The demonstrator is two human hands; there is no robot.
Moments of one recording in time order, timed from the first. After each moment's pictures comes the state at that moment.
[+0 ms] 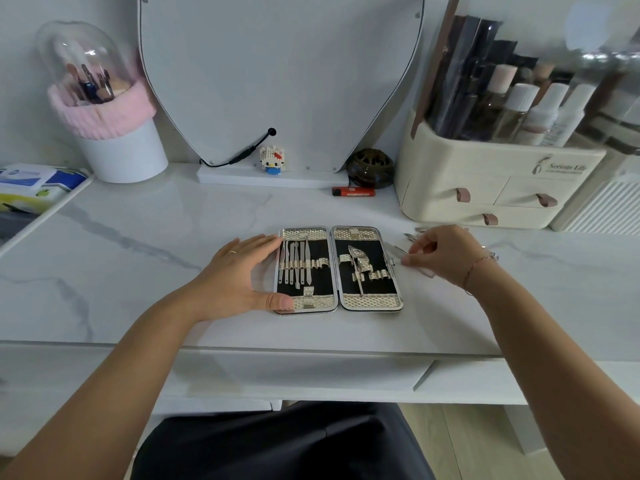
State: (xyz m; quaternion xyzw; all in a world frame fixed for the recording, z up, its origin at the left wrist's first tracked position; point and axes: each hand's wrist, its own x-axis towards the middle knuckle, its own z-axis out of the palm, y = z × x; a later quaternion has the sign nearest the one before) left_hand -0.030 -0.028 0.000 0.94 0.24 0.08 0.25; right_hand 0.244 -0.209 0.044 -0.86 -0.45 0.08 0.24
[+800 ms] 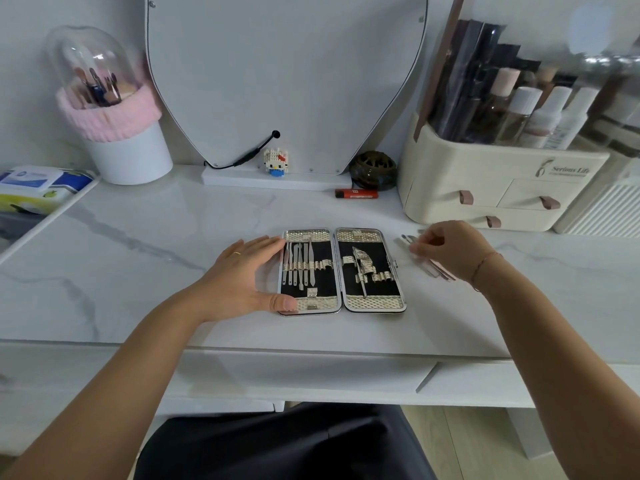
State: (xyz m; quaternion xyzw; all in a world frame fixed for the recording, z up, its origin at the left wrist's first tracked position) left_hand -0.030 -0.028 0.000 0.93 0.25 0.08 0.25; right_hand 0.253 -0.207 0.047 -0.85 -0.45 0.10 0.27
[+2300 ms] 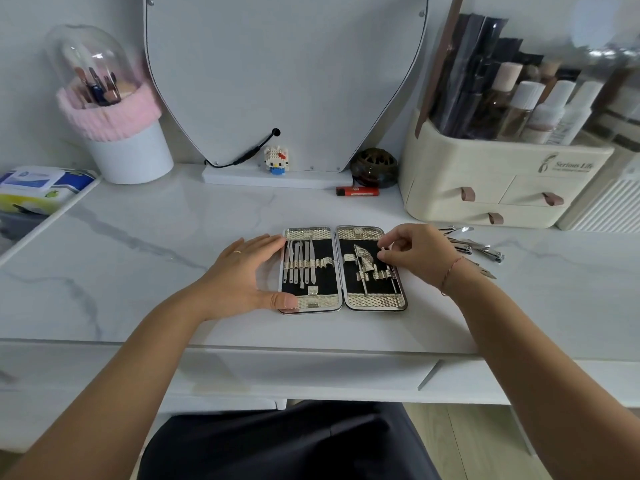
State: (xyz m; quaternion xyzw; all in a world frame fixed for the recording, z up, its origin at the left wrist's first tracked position) left_hand -0.030 -0.031 0.004 0.94 0.24 0.08 0.24; right_hand 0.226 -0.185 0.028 -0.79 -0.50 0.14 0.33
